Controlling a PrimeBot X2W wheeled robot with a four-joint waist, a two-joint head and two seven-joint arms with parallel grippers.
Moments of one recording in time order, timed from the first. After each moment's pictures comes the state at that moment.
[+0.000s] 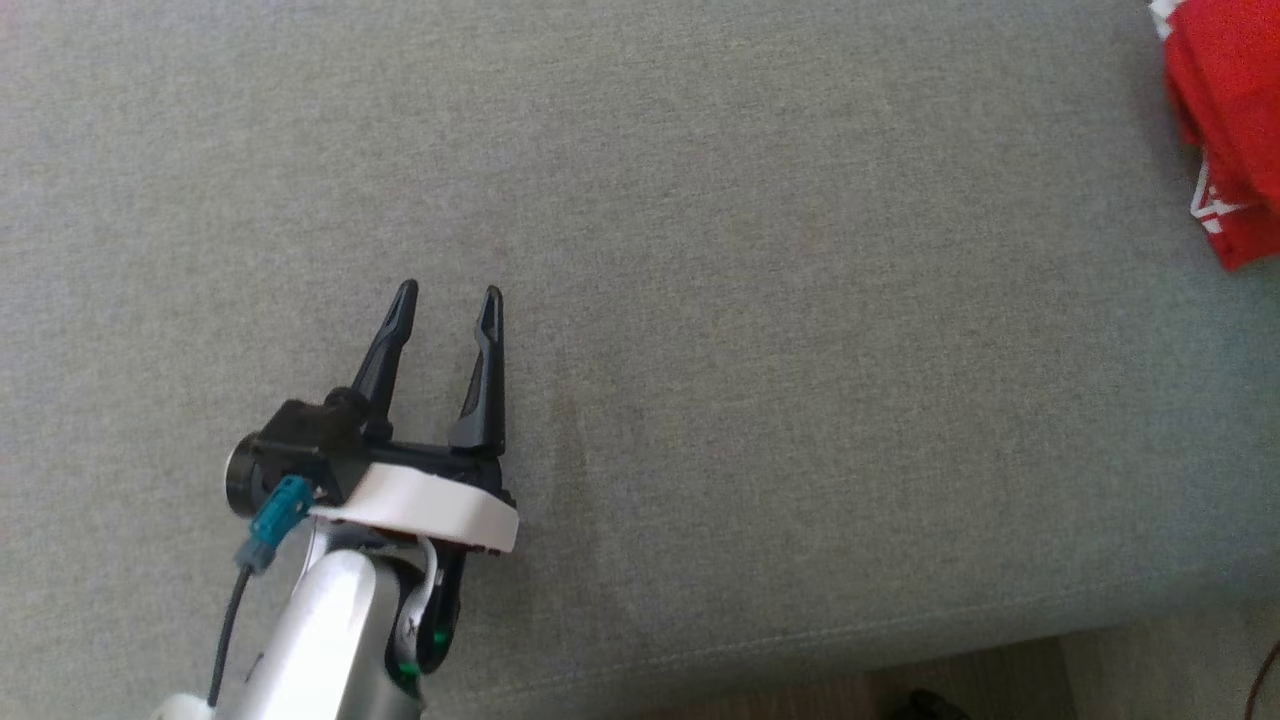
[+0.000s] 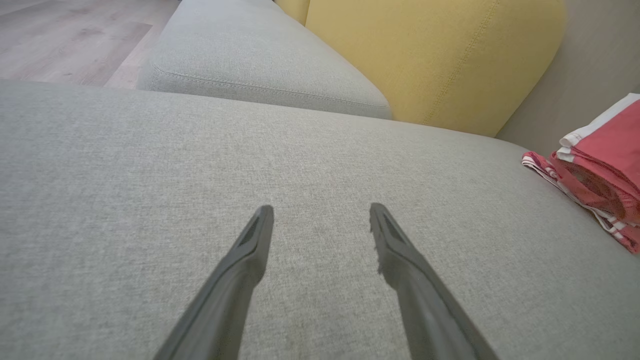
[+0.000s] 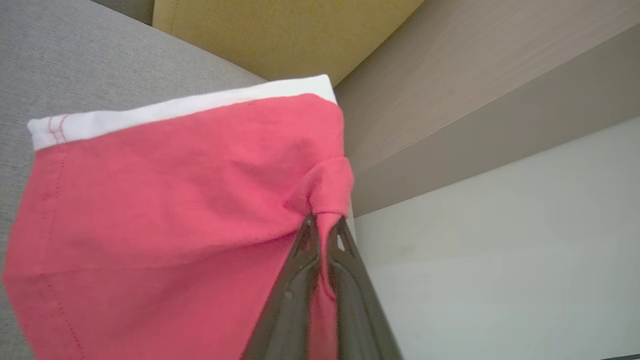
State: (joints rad) left arm -0.19 0.06 -0.33 0.11 -0.27 0.06 -0.25; right arm -0.81 -0.63 0.07 0.47 -0.05 0.12 0.56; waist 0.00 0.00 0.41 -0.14
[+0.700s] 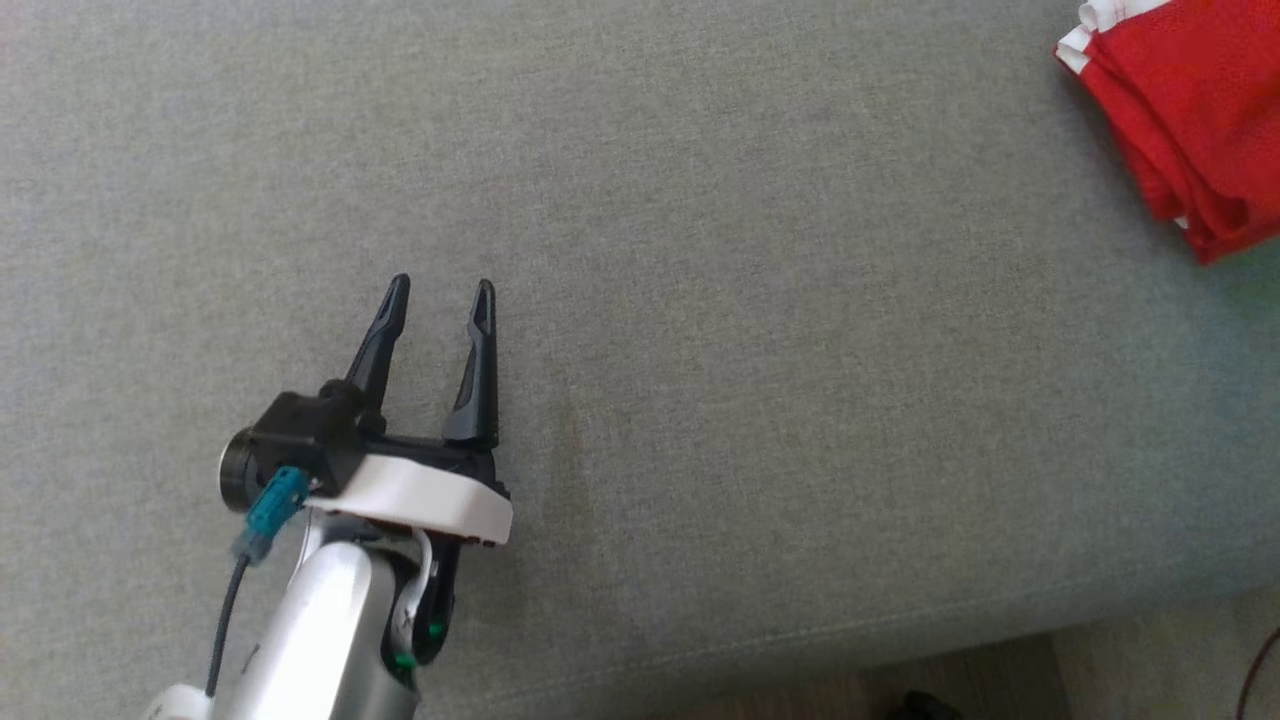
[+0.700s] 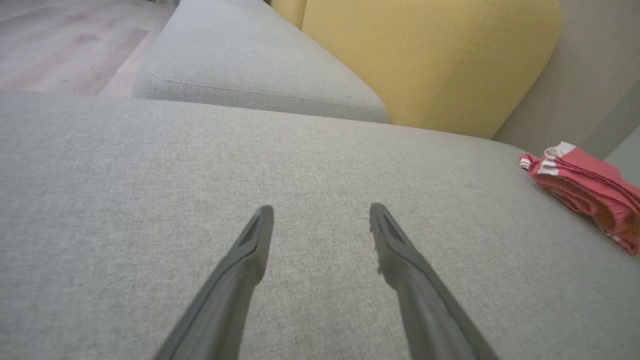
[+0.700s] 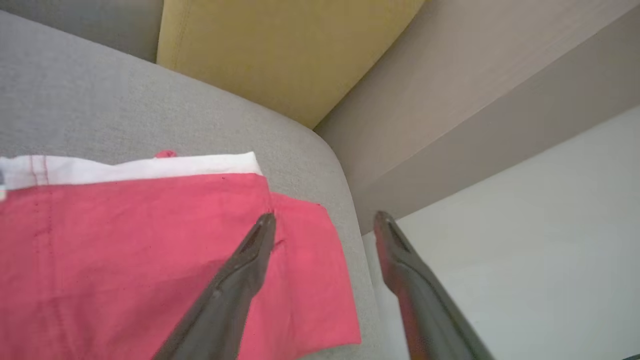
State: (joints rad) left arm -0.21 0.07 -0.32 0.13 -0.27 0.06 -0.25; right arm -0.80 -0.48 -0.07 0.54 -0.22 0.12 0.39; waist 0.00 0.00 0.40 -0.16
